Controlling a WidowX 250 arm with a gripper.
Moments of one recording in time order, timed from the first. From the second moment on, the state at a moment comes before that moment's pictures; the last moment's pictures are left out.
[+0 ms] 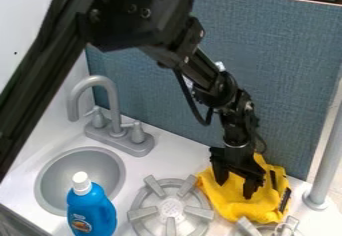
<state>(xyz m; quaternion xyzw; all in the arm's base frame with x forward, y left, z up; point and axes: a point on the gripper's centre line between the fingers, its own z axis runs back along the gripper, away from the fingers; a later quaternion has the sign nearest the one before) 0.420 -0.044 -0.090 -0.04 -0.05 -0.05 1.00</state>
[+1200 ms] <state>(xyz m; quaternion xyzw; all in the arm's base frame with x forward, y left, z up) 0.405 0.082 -0.104 0.11 0.02 0.09 0.99</state>
